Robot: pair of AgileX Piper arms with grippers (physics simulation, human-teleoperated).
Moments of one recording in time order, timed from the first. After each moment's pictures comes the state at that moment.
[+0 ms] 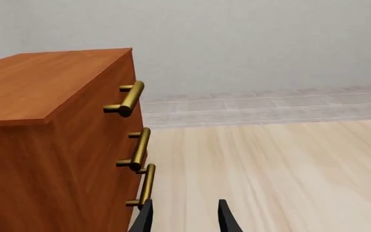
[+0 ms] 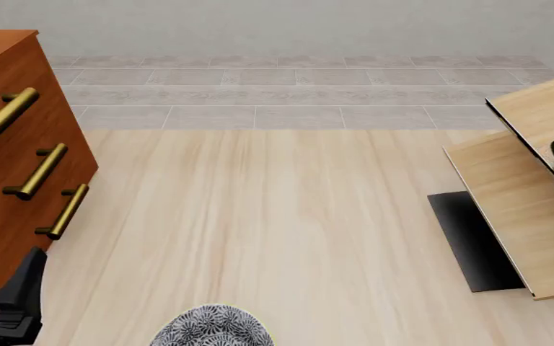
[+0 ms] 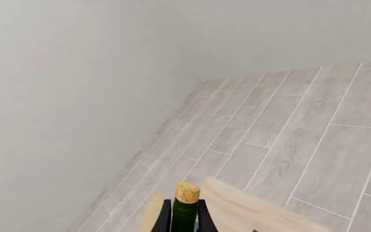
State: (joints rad) left arm 0.00 0.01 0.00 0.02 0.05; right arm -0.67 1.23 -0.97 -0.17 0.30
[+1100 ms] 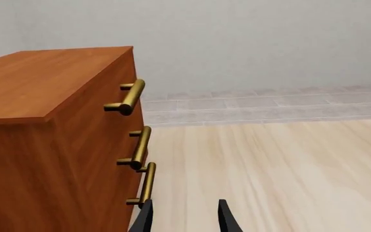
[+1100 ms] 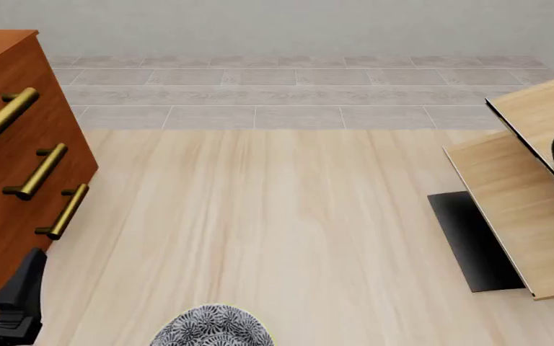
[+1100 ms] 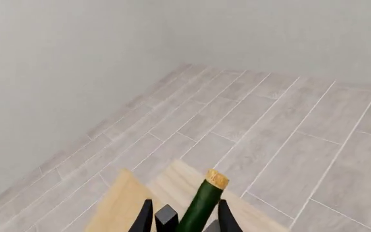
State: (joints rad) left arm 0.00 0.01 0.00 0.02 0.05; right arm -0.68 1.30 -0.92 -0.20 0.29
